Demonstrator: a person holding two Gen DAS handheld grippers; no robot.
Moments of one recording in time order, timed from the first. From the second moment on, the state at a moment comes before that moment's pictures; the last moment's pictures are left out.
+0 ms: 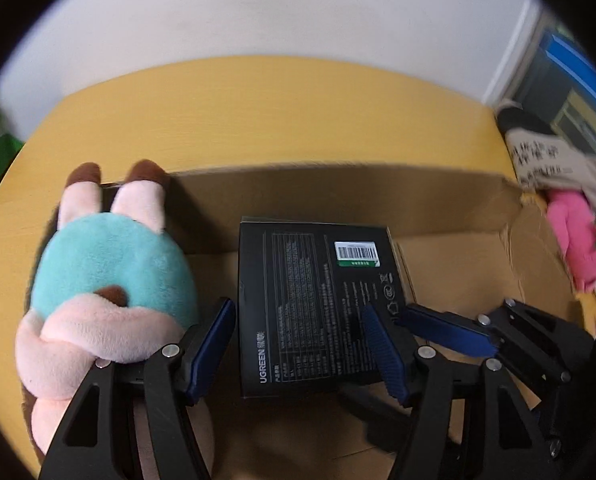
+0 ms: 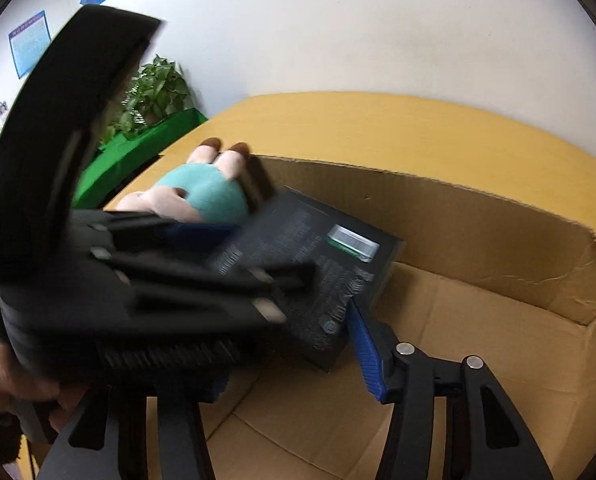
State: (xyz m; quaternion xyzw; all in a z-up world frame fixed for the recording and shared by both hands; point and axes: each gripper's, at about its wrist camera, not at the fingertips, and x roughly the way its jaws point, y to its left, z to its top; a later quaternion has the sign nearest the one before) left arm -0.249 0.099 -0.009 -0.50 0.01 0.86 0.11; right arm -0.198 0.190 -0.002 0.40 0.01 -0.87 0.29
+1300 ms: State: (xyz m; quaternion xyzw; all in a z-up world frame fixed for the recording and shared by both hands) left arm 0.071 0.066 0.089 -0.33 0.02 0.94 0.12; right arm 0.072 0.262 0.082 0.33 -0.01 -0.93 0.14
